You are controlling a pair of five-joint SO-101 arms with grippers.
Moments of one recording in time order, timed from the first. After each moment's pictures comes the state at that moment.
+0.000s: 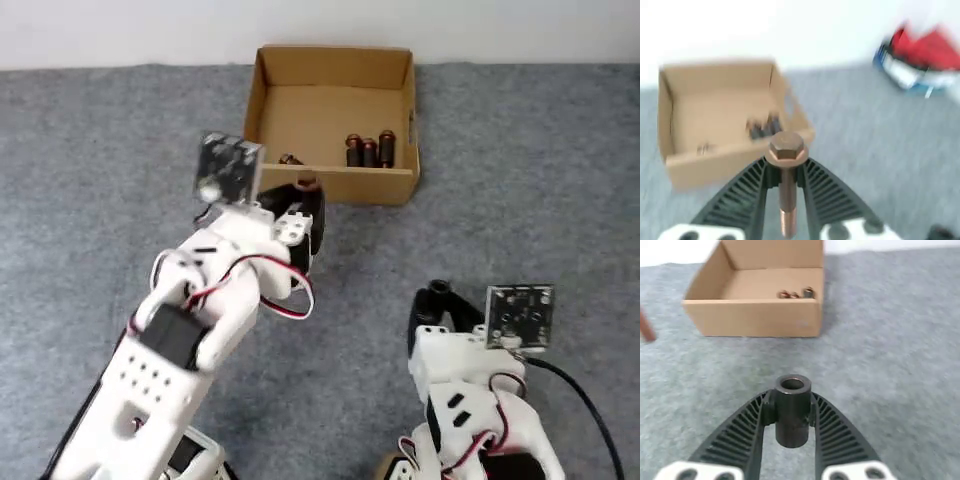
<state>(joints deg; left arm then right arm) 26.4 -49.9 43.8 38.4 21.4 -10.7 -103.1 62.7 76.7 -7.8</state>
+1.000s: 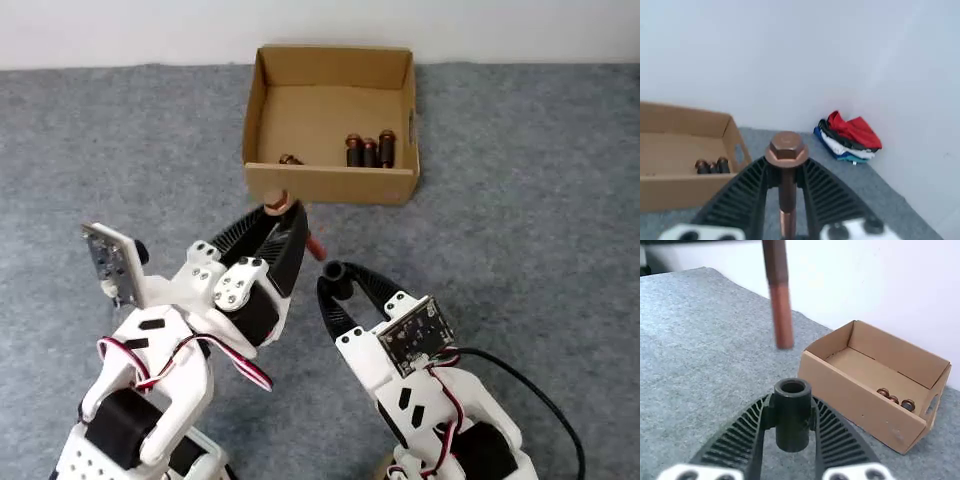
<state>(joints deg) 30.0 -75.7 52.3 40.5 35.4 -35.3 -102.7 74.0 49.1 8.2</state>
